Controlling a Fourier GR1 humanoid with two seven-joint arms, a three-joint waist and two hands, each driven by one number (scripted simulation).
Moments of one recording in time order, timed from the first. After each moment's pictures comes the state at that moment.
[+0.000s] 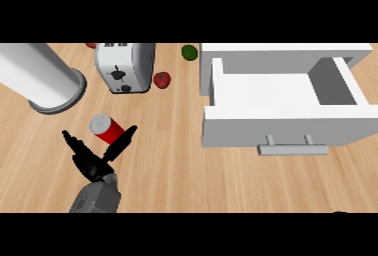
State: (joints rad) left arm -0.19 0.00 0.01 -1.06 0.46 1.03 -0.47; right arm 0.19 -0.10 -0.25 -2.21 -0.14 0.09 0.21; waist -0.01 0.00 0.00
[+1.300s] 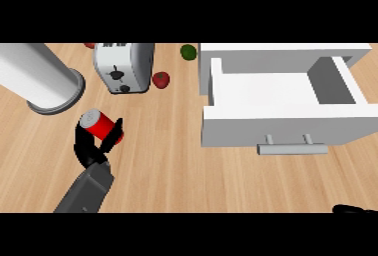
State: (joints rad) left arm -0.49 0.09 0.24 -0.41 0.64 0.58 -0.81; right arm 0.12 -0.09 -0.27 -2.23 -0.11 0.08 0.29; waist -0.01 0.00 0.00
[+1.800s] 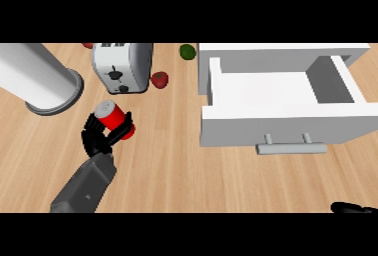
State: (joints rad) left arm -0.60 0.12 0.22 -0.28 0.58 0.41 -0.83; right arm 0.11 -0.09 -0.27 -2.23 -0.09 0.09 0.27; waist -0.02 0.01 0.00
